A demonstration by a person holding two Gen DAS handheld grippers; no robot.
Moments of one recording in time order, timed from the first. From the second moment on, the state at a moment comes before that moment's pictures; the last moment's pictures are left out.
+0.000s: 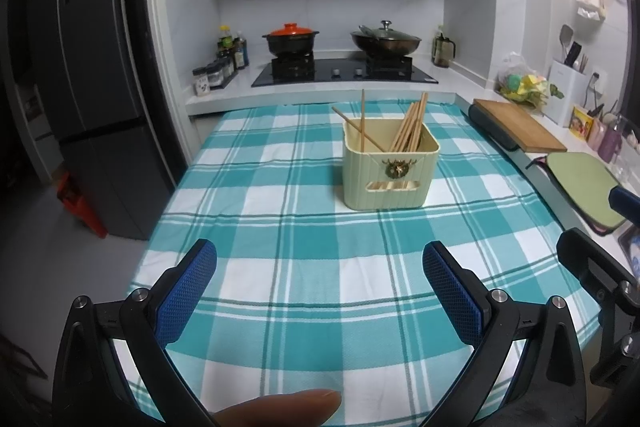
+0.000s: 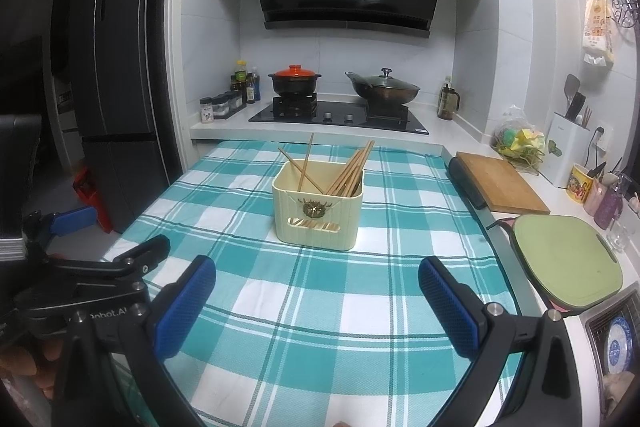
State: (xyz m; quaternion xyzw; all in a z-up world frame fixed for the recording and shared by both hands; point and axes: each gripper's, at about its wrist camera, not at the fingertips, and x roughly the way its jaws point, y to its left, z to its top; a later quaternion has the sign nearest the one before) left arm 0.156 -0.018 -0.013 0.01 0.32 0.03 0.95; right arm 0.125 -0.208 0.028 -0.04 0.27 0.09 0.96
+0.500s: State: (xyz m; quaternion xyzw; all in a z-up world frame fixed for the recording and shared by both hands) left arm 0.157 -0.020 -0.009 0.01 0.31 0.02 0.95; right arm 0.124 -0.209 0.030 -0.04 0.27 0.09 0.96
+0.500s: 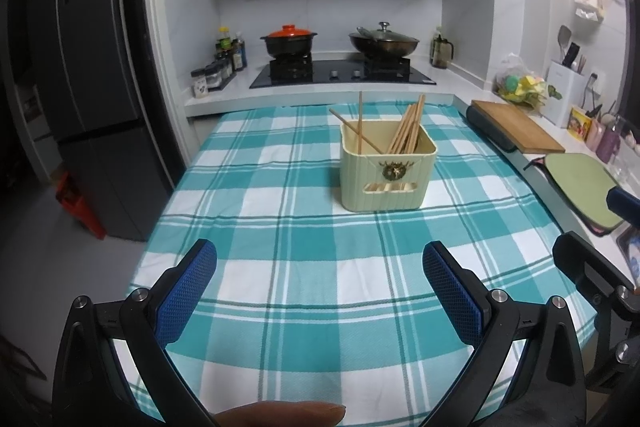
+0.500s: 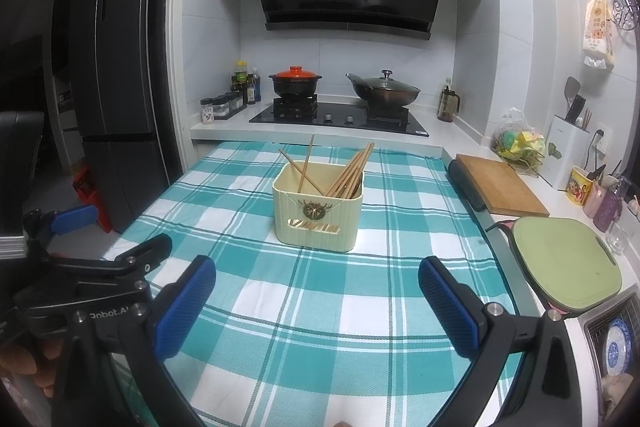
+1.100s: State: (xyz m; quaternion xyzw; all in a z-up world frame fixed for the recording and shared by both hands) left arm 0.155 -0.022 -0.009 0.00 0.32 0.02 0.95; right arm 0.122 -0.212 0.026 -0.05 0.27 0.09 0.96
